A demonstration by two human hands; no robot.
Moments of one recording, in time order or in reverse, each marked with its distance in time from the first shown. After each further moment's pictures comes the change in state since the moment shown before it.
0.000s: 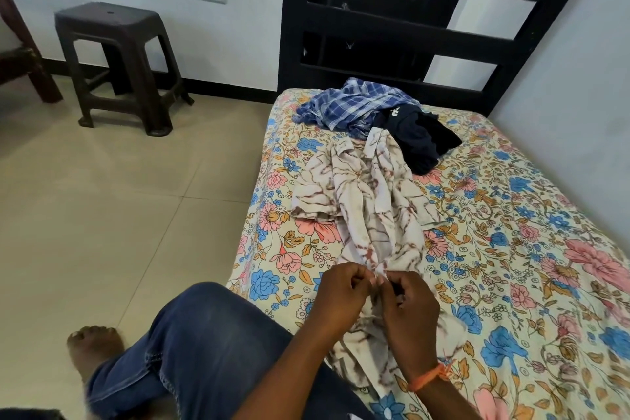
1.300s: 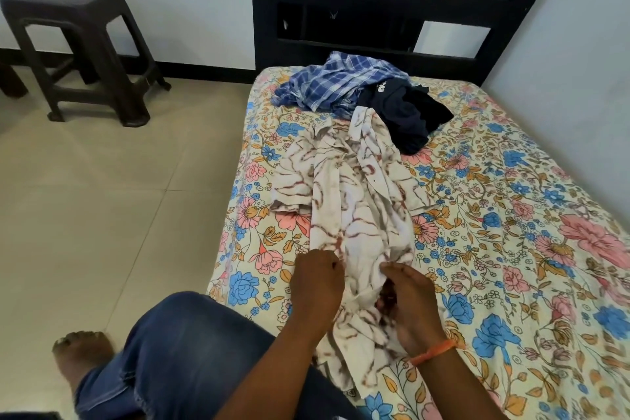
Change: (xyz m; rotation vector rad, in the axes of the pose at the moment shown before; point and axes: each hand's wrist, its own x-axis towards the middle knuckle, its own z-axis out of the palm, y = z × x) left_hand 0.033 -0.020 0.012 0.558 0.173 -0.068; right_hand 0.035 0.030 -0.005 0.654 -0.137 0.905
